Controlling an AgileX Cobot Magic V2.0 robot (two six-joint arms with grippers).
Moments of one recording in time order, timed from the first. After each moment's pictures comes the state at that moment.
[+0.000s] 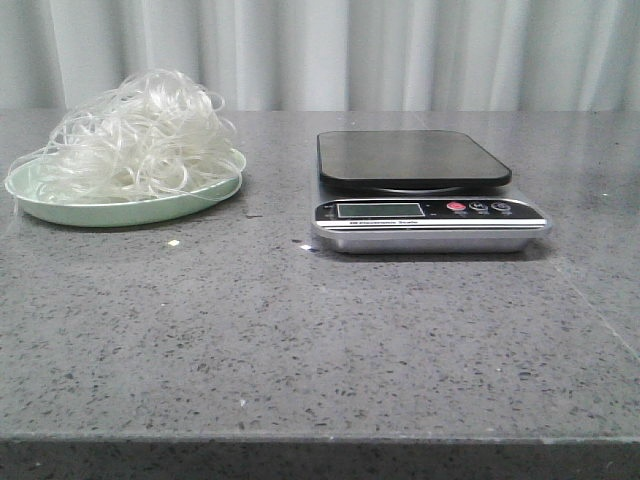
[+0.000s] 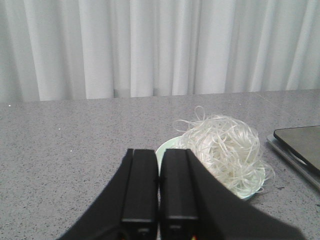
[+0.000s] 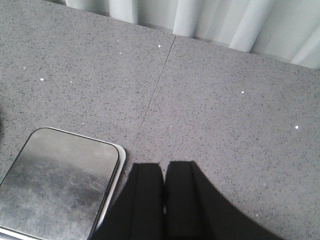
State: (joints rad) left arm -0.23 0.12 -0.46 0.08 0.47 -0.08; right arm 0.16 1.23 -1.43 0.06 0.82 -0.09
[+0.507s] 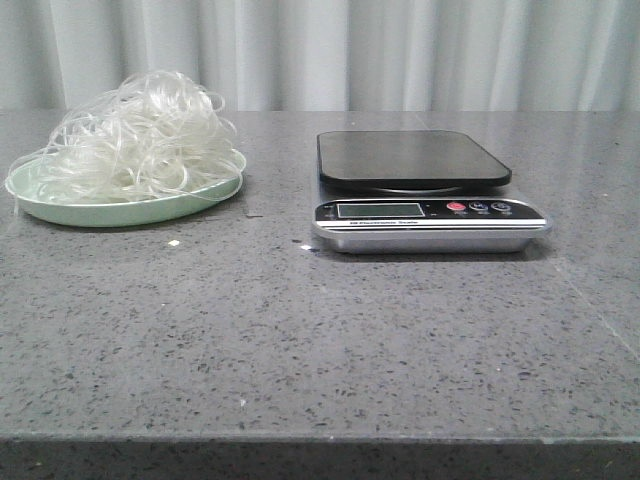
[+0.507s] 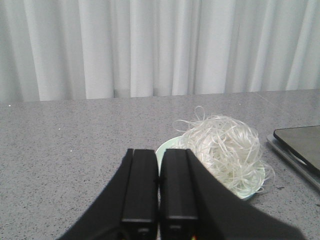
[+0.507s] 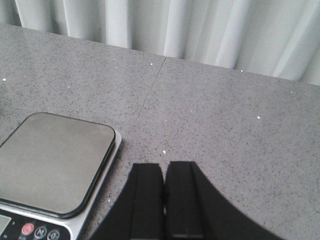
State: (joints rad) left arm -0.23 0.12 -0.46 0.08 0.47 -0.08; right arm 0.16 0.77 -0.69 0.06 0.27 -0.09
